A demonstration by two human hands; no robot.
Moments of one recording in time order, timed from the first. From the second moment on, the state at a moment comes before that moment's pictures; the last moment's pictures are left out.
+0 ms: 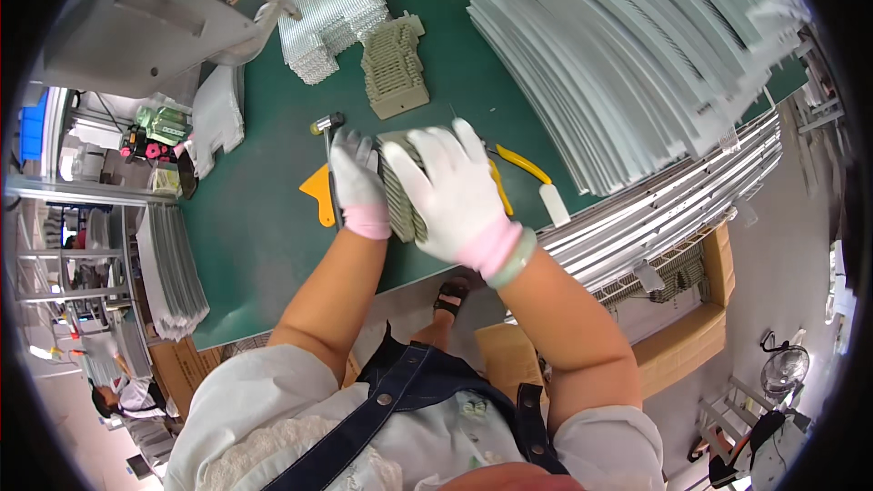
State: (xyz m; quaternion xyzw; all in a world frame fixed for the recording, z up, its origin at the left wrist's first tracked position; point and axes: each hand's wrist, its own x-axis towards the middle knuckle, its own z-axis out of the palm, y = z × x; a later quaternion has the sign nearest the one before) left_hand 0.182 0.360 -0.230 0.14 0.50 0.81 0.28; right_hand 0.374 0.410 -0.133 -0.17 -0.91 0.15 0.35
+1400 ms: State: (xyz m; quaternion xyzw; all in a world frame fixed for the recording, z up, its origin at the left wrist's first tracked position) left_hand 0.293 0.317 -0.213 0.81 0.58 0.09 0.01; right_hand 0.943 0.411 -0.438 -0.88 -0.48 0.04 0.01
